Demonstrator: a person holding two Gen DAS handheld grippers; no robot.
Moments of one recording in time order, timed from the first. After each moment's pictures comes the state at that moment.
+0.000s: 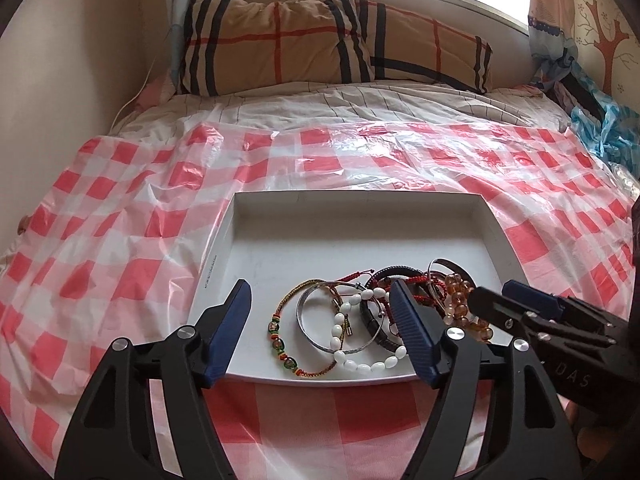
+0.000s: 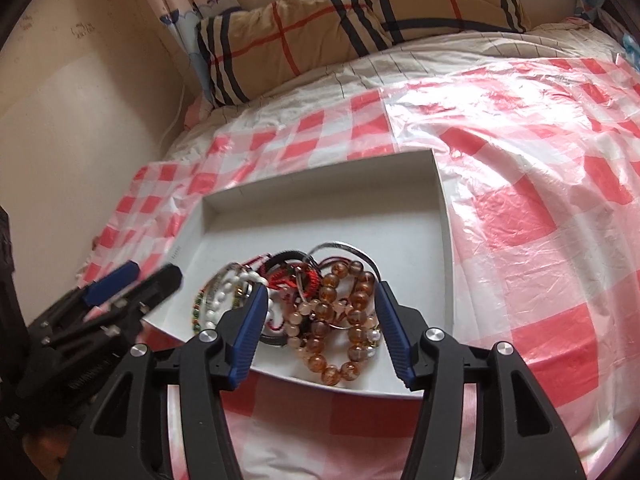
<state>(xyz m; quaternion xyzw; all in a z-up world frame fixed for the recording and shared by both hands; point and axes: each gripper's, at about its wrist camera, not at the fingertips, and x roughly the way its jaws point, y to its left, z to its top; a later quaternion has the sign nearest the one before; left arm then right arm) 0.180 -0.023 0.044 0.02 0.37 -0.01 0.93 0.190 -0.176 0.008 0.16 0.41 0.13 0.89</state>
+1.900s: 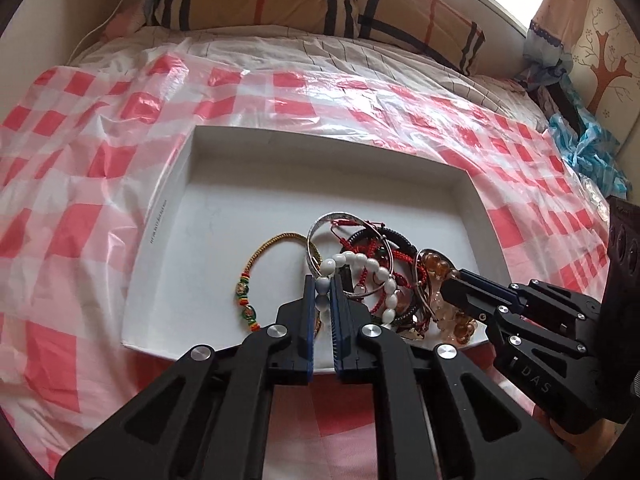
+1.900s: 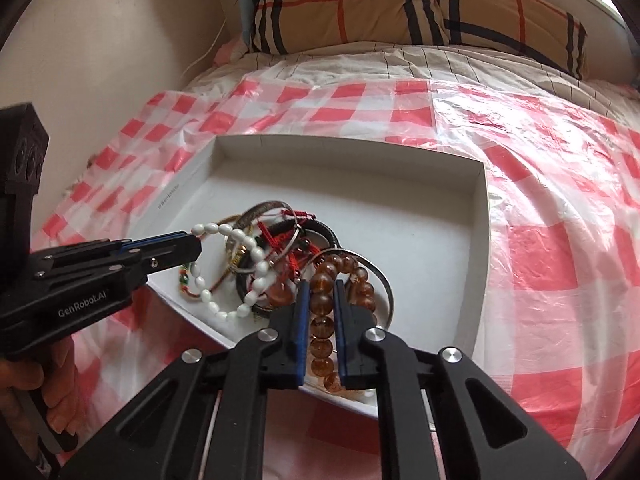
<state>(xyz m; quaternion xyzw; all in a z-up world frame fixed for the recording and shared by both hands) 0.204 -0.003 0.014 -0.07 0.44 -0.09 0.89 0.202 -0.152 0.005 0.04 0.43 0.19 0.88</state>
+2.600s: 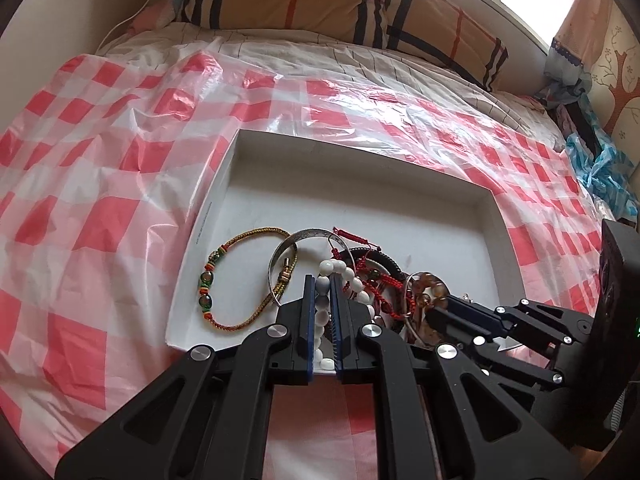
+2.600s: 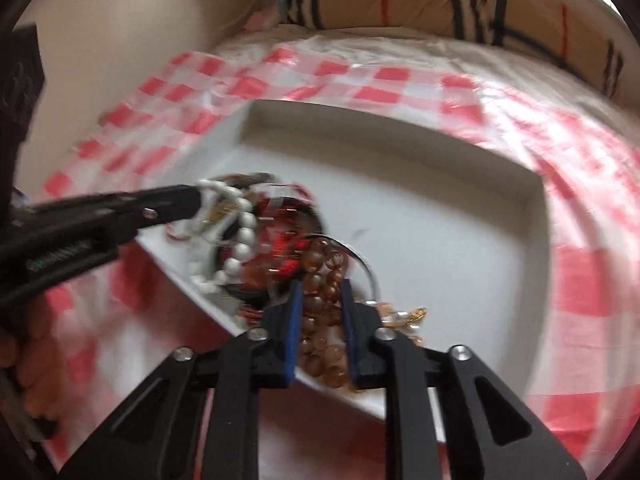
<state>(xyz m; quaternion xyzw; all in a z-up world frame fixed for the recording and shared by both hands) 0.204 0.019 0.016 -0.08 0.45 -0.05 0.89 0.206 -0.112 -0.006 -0.04 0.46 0.20 0.87</state>
